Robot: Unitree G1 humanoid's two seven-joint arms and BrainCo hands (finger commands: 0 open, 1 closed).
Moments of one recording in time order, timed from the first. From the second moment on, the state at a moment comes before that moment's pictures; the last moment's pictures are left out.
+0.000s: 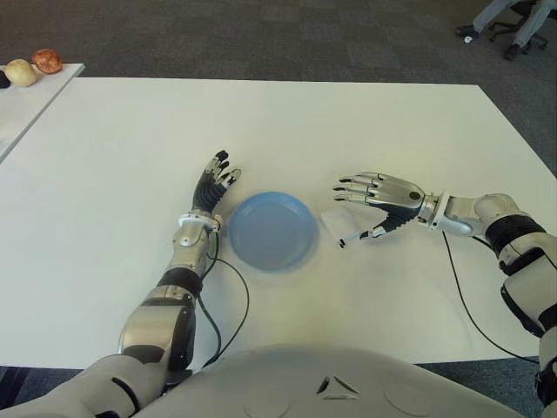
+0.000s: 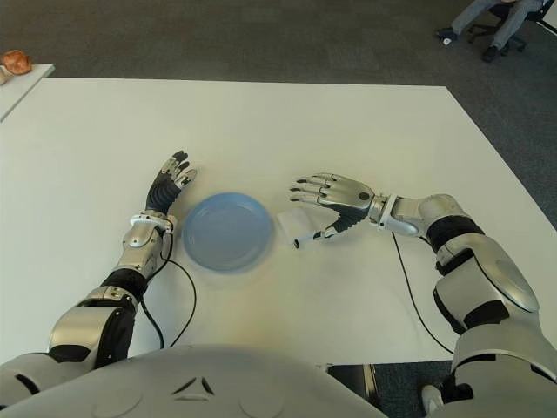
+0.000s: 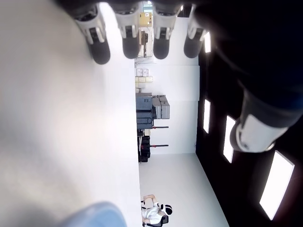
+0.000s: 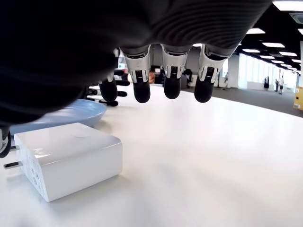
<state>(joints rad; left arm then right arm) -0.33 0.09 0.11 1.03 -0.06 -0.56 -0.15 -0.72 -0.80 0.83 0.97 -1.22 -1.00 -0.77</state>
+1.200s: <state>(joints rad) -0.29 0.08 0.10 0.97 -0.06 -0.56 -0.16 -0.72 -0.75 0.80 0.98 -1.10 -1.04 -0.47</state>
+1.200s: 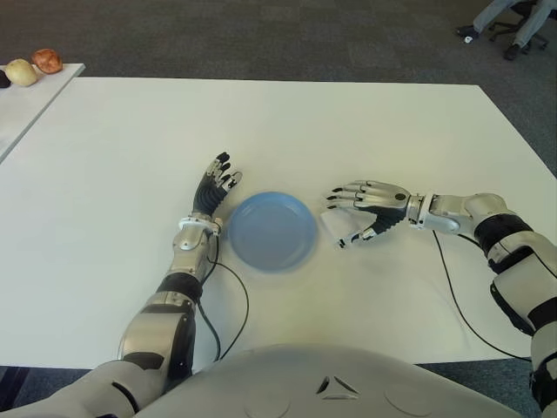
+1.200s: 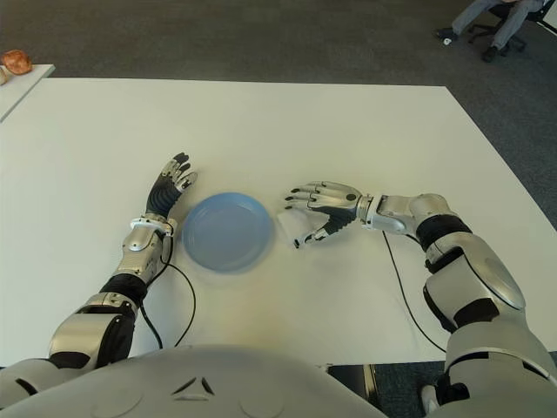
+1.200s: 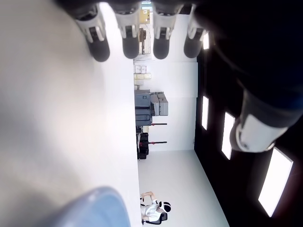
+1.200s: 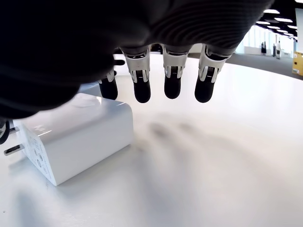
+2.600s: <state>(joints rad) -0.24 0.07 0.10 0.90 -0.07 -0.52 -0.16 -0.72 -0.70 0.82 1.04 -1.12 -0.99 -0.58</state>
